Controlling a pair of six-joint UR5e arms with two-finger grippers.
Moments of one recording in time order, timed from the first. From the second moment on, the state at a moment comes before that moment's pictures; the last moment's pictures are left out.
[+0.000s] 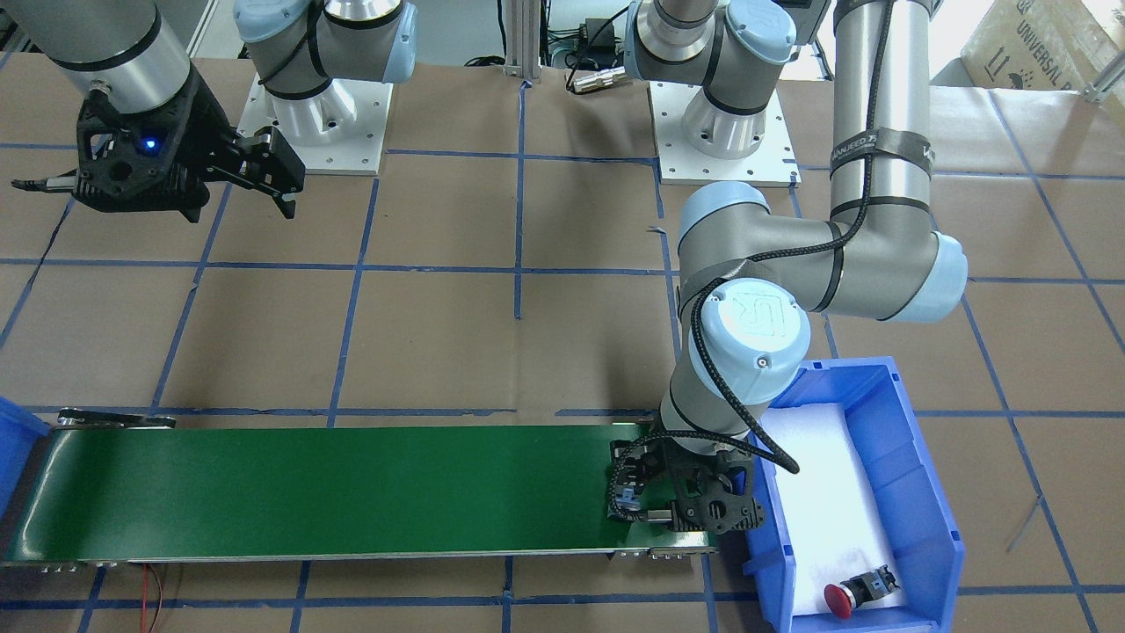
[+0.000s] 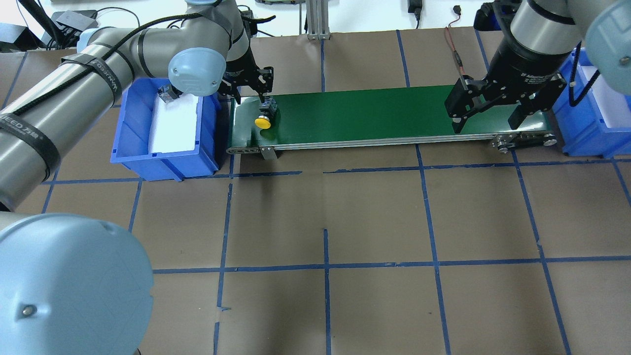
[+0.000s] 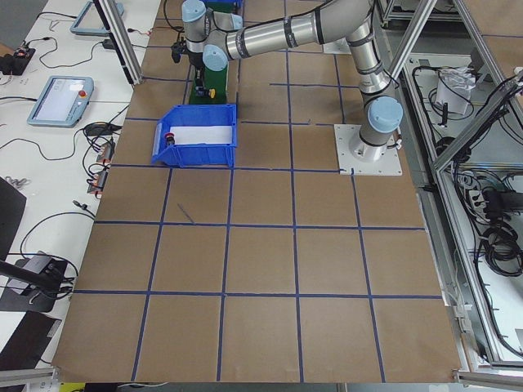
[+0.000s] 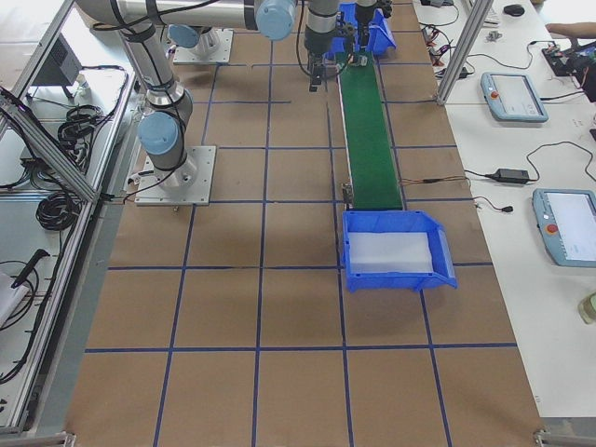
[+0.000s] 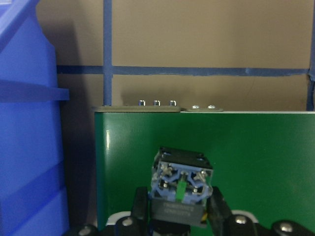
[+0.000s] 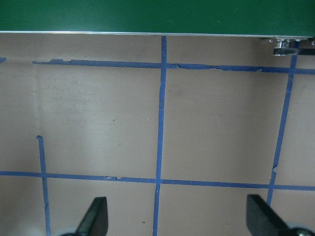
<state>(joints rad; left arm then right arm) -1.68 -2.11 -1.37 -1.15 1.58 -0.14 1.50 -1.59 1.60 -1.50 -1.54 -0.12</state>
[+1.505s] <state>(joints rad) -1.36 -2.09 -1.36 -1.20 1.57 0.47 1.50 -1.59 1.60 -1.52 -1.55 -0.12</state>
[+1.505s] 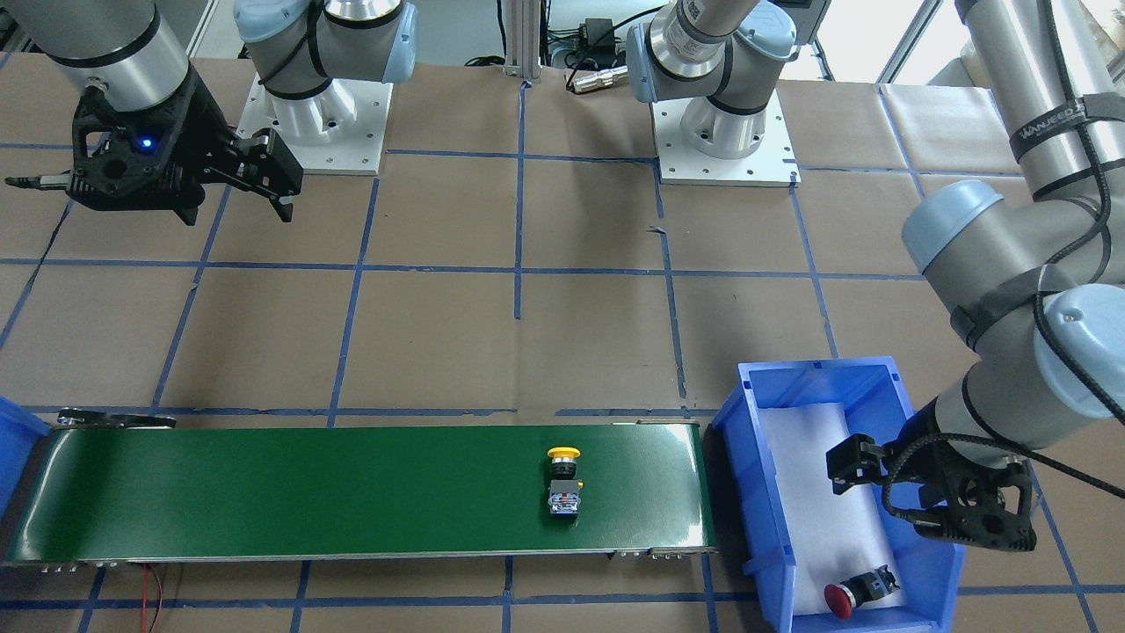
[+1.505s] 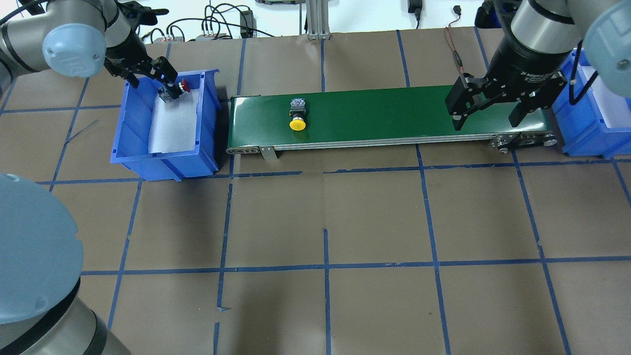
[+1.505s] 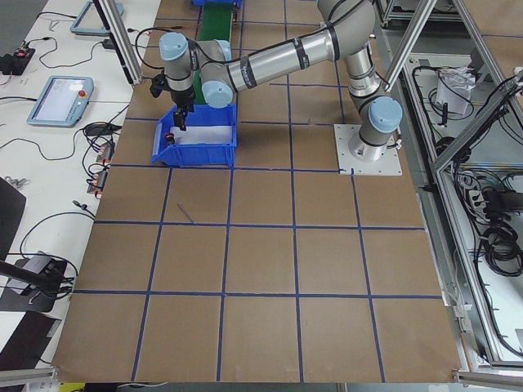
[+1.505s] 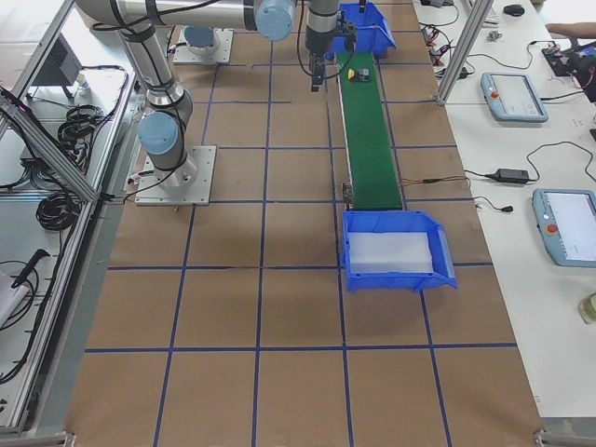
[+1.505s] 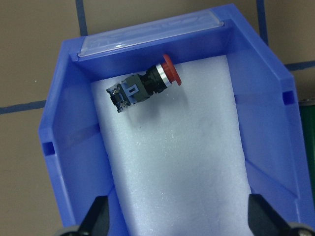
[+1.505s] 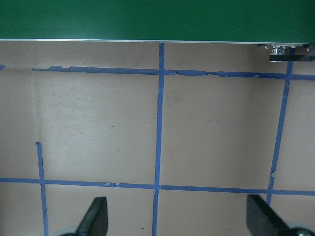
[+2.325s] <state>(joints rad) -1.36 -2.16 -1.36 -1.11 1.57 1.07 1.50 -1.59 1.62 -1.52 -1.54 -0.12</state>
